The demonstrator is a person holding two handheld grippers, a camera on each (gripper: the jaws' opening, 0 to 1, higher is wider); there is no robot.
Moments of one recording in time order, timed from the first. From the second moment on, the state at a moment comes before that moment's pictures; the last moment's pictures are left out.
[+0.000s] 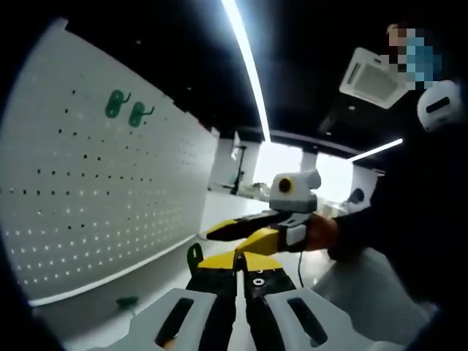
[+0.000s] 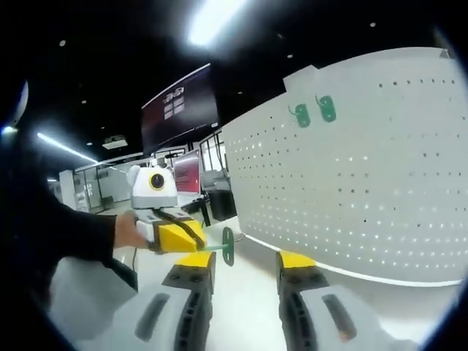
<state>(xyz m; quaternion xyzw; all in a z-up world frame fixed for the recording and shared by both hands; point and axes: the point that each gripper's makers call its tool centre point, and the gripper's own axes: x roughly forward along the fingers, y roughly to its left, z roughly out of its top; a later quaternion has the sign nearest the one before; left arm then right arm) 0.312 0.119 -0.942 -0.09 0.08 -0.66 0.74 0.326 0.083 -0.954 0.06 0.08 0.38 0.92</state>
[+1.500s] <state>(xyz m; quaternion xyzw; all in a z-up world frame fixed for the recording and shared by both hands) 0.433 0.147 -0.812 0.01 -0.01 -0.63 0.78 0.325 0.079 -0.958 0.07 0.09 0.39 0.91</state>
